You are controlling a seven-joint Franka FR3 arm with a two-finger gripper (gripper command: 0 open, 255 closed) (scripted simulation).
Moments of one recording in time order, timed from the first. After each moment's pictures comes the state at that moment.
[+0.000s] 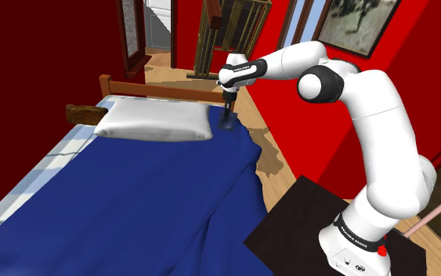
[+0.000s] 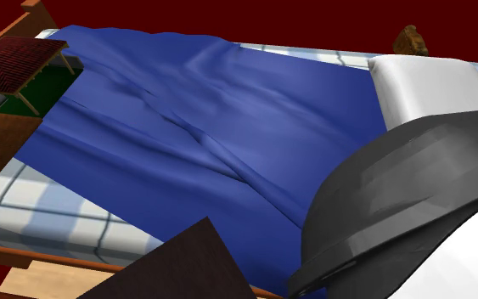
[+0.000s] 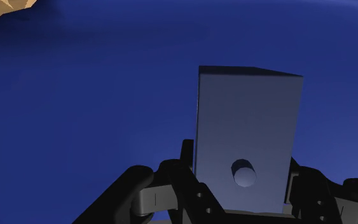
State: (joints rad) arm -0.15 0.79 -0.11 -1.27 0.08 2.04 -0.91
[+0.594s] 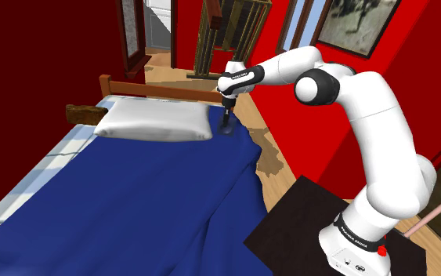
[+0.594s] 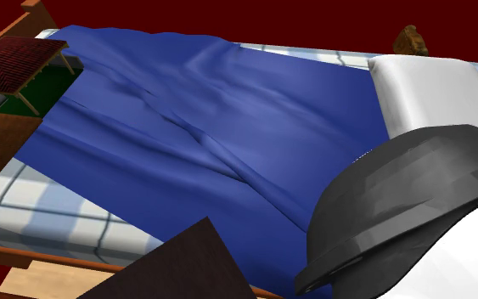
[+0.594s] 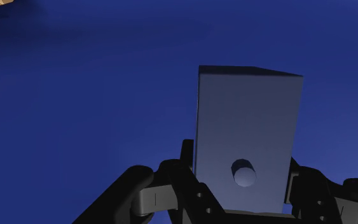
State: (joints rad) arm -0.15 0.82 -0.11 -1.29 0.09 2.10 -0.92
